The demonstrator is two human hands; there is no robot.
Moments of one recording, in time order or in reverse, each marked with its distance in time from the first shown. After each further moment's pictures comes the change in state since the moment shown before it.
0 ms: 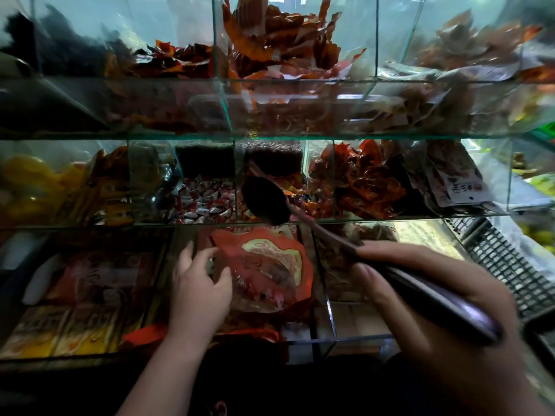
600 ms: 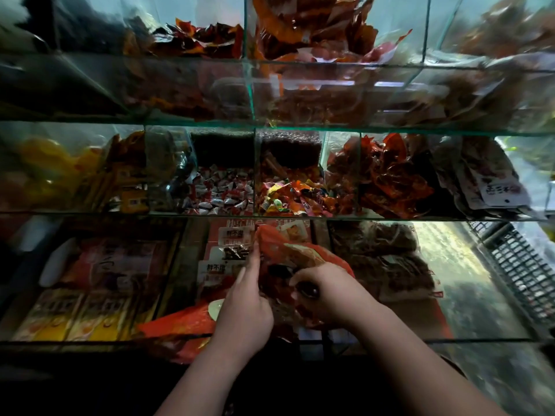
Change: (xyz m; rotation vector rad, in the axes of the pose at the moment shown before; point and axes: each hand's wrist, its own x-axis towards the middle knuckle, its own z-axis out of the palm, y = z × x) left_hand -0.022 -0.003 0.028 -0.087 -0.388 0.029; right_hand 0.030 0.087 0.108 -0.523 -0.746 0.148
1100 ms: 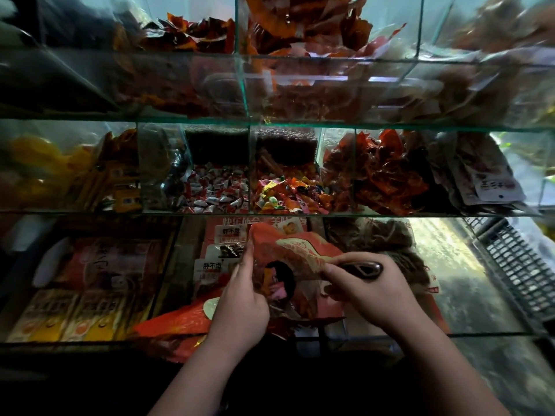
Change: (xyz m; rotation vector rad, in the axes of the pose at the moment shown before) left_hand 0.006 -0.004 0.003 -0.033 -0.008 -0.003; right_hand -0.046 0.022 -0.020 0.901 0.367 0.283
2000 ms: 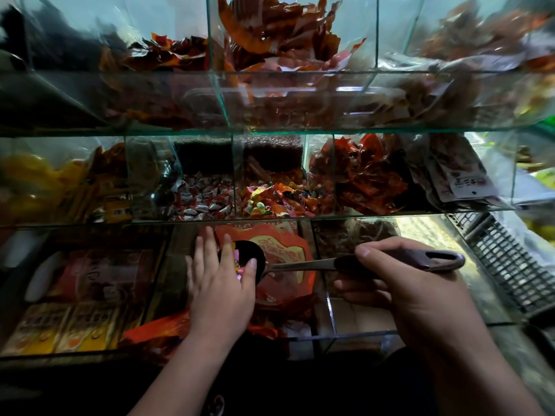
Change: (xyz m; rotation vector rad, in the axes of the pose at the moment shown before) left_hand 0.005 0.011 -0.006 0.555 0.351 0.111; right_hand -0.057 -0.055 -0.034 0.493 0.150 -0.053
